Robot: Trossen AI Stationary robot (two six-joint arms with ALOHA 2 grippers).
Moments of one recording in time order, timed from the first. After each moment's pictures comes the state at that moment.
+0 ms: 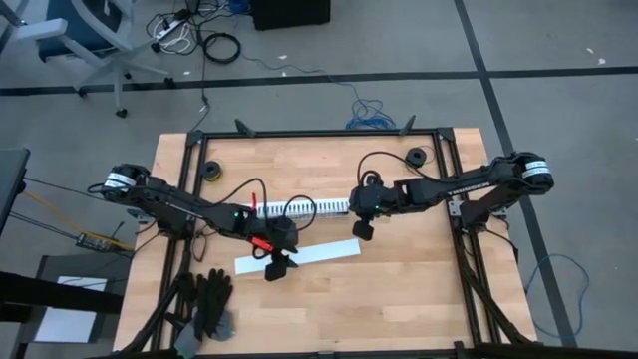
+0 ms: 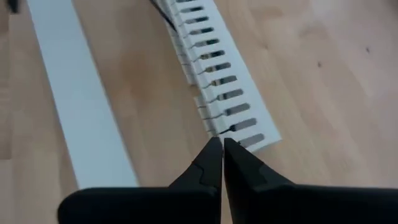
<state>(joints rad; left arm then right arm) -0.23 1.49 0.82 -0.15 0.10 -0.38 0.04 1.42 0.87 -0.28 0.26 0.23</state>
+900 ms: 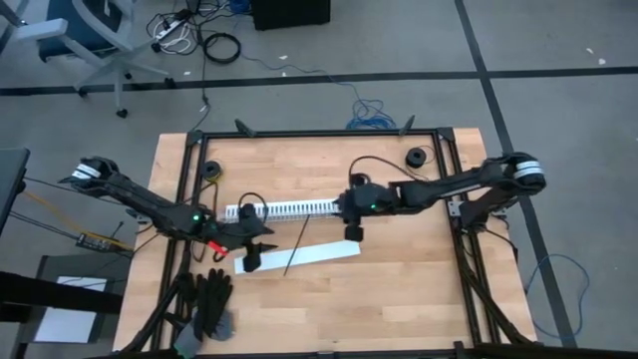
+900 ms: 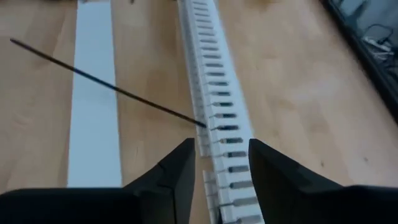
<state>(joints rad) -0.38 1.09 0.47 -0.04 -0.38 -0.45 0.05 1.49 0.89 -0.02 0.24 -0.05</state>
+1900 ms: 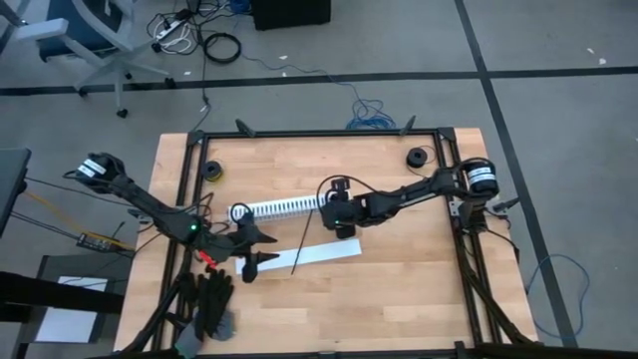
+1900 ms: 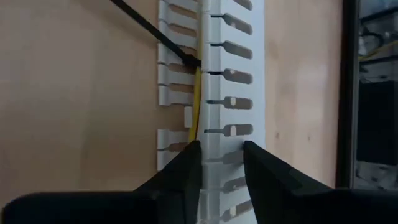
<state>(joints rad) -0.53 1.10 0.41 0.19 -0.53 -0.50 0.05 1.88 1.13 -0.24 0.58 -0.36</state>
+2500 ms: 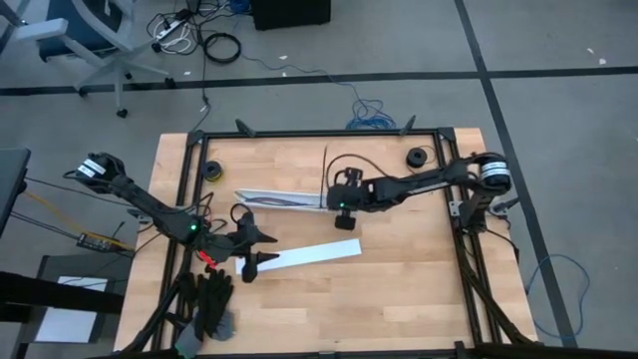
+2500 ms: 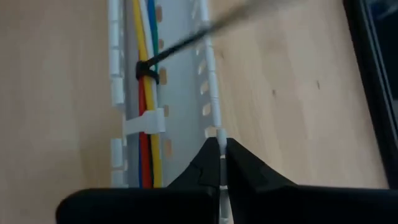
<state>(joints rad) -0.53 1.10 0.41 0.19 -0.53 -0.48 -0.02 1.77 1.13 -0.36 0.45 -0.04</state>
